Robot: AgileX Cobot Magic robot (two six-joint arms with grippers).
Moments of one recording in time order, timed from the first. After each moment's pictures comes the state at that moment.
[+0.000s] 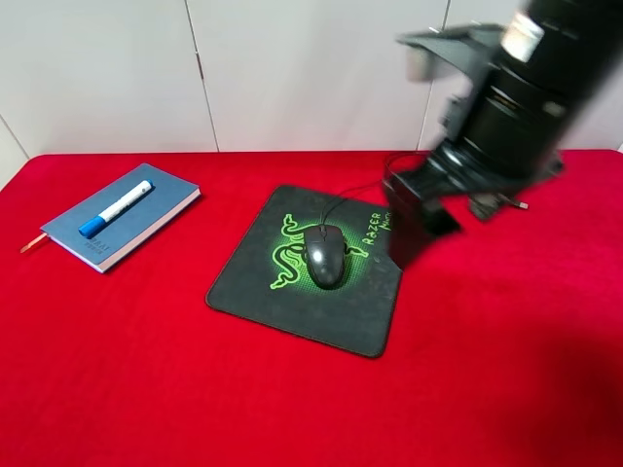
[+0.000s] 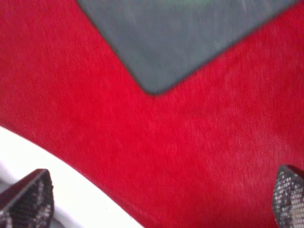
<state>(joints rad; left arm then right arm) 0.04 0.00 -0.49 -0.04 1.06 0.09 0.72 1.38 -1.17 0.06 1.22 0.14</state>
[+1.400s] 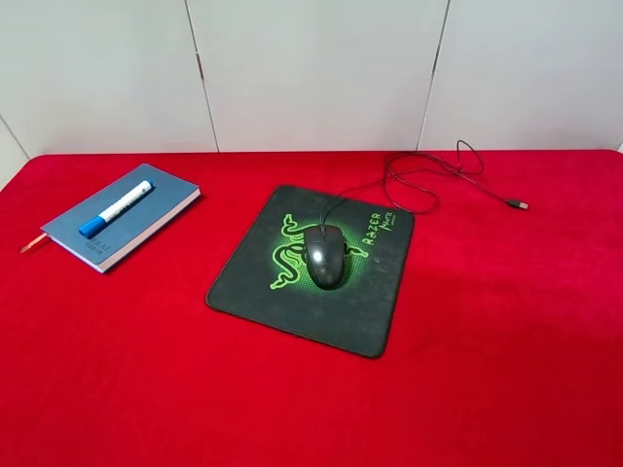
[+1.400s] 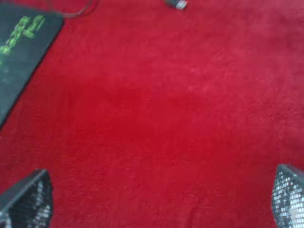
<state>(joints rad) 0.04 0.00 -0.49 -0.04 1.06 0.09 -0.03 0.15 -0.49 0.00 1.02 0.04</state>
